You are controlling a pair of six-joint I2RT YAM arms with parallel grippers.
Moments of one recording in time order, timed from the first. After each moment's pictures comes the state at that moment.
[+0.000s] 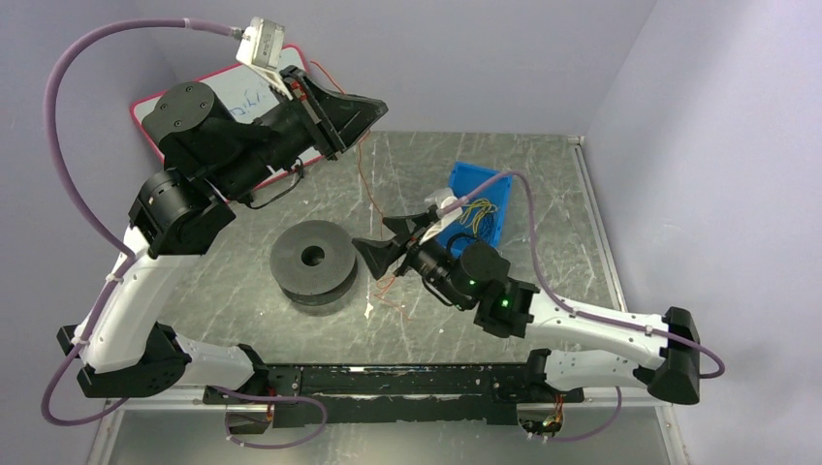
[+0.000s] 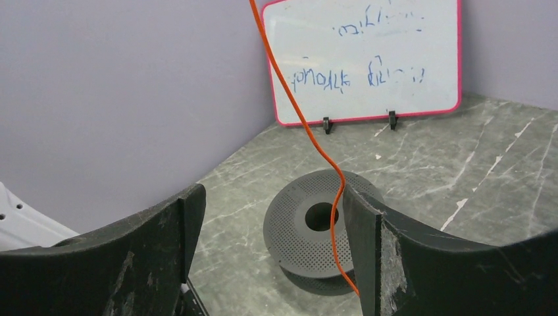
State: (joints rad) left arm -0.86 1.32 2.04 -0.49 0.04 -0.48; right arm 1.21 1.06 0.85 0.37 0.37 0.26
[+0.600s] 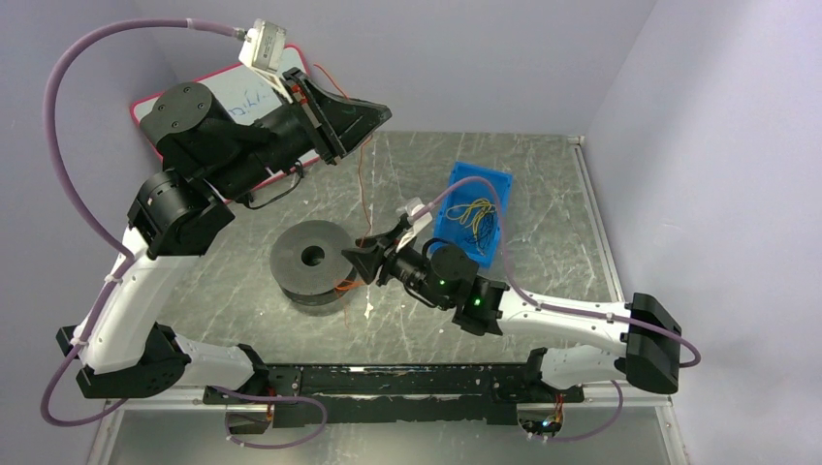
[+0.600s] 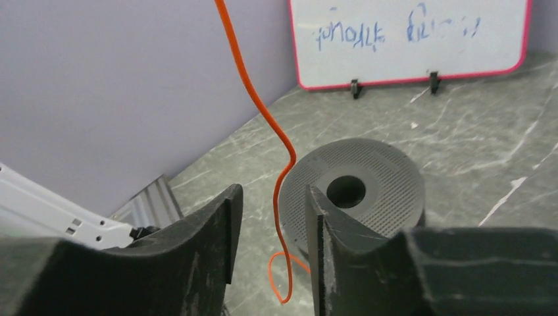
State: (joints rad) left arm -0.86 1.32 2.04 -0.49 0.11 -0.50; right arm 1.19 1.22 0.81 0.50 0.25 0.32
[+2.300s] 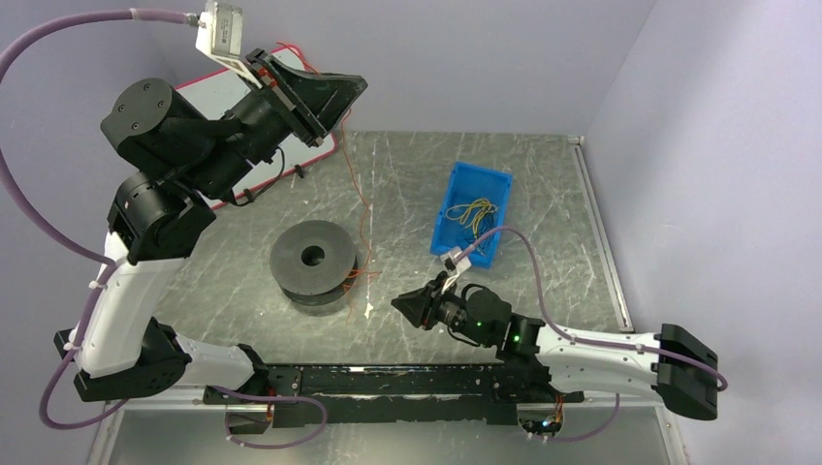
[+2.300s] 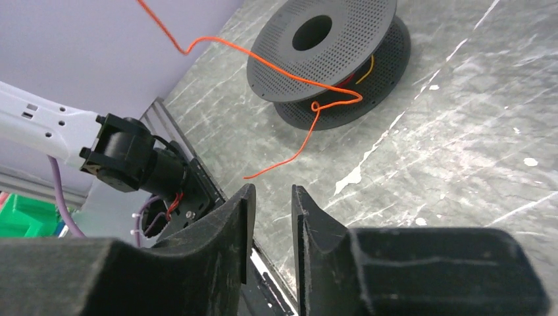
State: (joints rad) left arm -0.86 1.33 2.13 -0.48 -0.02 -0.43; right arm 1.19 0.92 0.29 0.50 0.21 0.61
